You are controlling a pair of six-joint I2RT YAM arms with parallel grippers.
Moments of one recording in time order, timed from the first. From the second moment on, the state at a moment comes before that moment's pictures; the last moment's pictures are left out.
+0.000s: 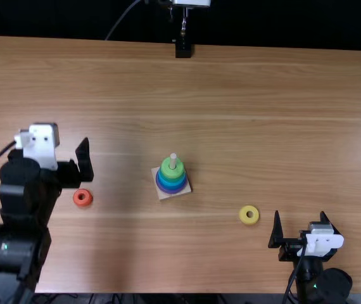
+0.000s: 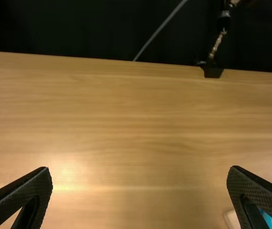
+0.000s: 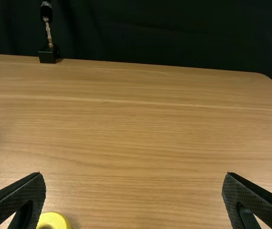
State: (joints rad) left arm -0.08 0.98 0.80 -0.22 0.01 -0.15; right arm -0.09 0.01 0.08 -0.26 -0.06 -0.13
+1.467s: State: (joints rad) left arm -0.08 0.01 0.05 -0.16 0.00 -0.13; right arm -0.09 0.01 0.08 -0.26 -0.06 -0.13
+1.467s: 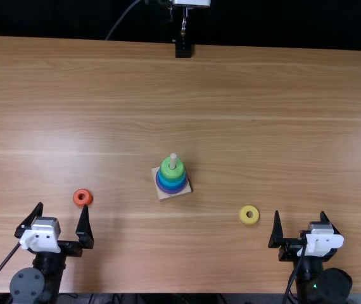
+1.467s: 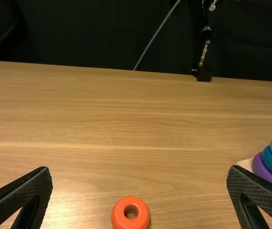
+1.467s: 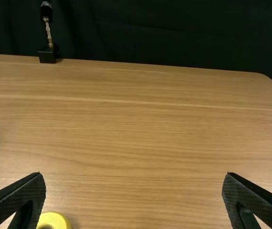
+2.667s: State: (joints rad) left arm -0.08 0.01 0.12 -0.44 0.01 -0.13; right arm -0.09 0.01 0.08 -0.26 -0.06 -0.13
